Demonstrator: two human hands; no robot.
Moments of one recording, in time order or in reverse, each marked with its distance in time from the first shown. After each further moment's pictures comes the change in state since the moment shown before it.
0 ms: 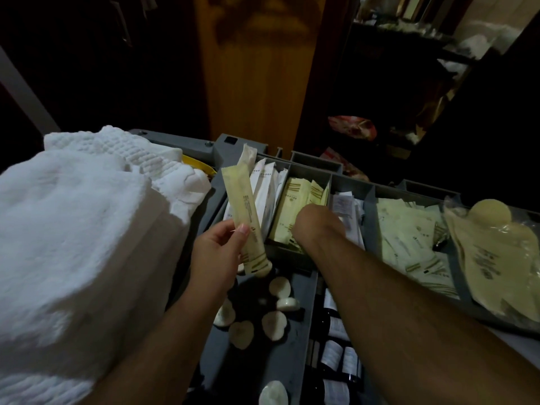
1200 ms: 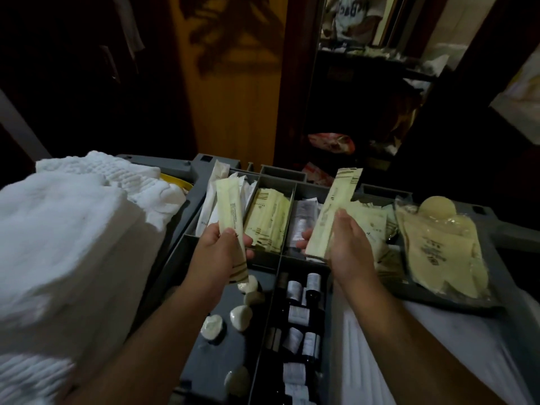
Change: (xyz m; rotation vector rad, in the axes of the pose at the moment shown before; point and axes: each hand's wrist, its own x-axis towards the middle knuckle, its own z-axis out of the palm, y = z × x) left_hand -0.049 0.041 0.052 0.036 -0.022 -0.160; right_hand -0.109 0.115 -0.019 1.657 0.207 -0.191
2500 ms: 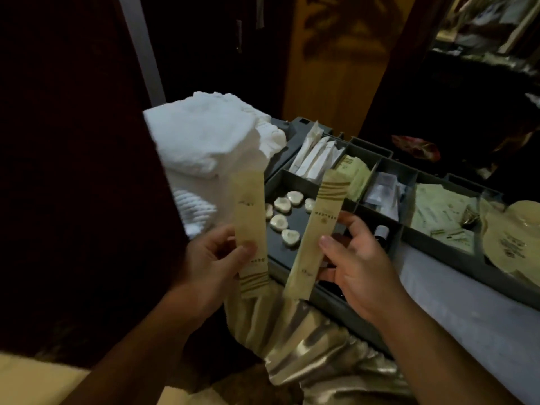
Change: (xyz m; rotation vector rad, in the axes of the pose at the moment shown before) left_hand -0.216 -0.056 -0.139 0.021 0.135 0.235; right_hand -0.173 0.036 0.024 0.007 -0.619 0.109
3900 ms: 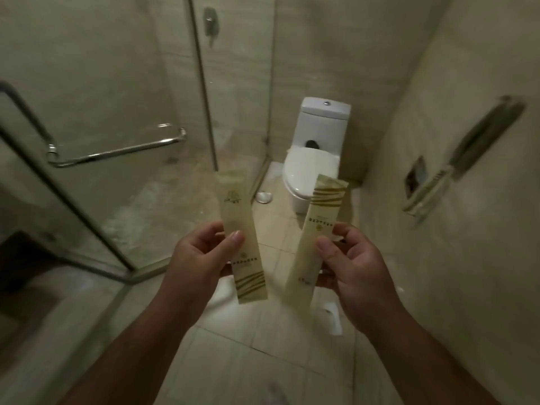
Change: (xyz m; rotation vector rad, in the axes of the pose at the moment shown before) left_hand -0.459 -0.025 -0.503 -0.233 1.277 0.063; right_hand -0.237 0.153 0.646 -0.208 -1.127 0.220
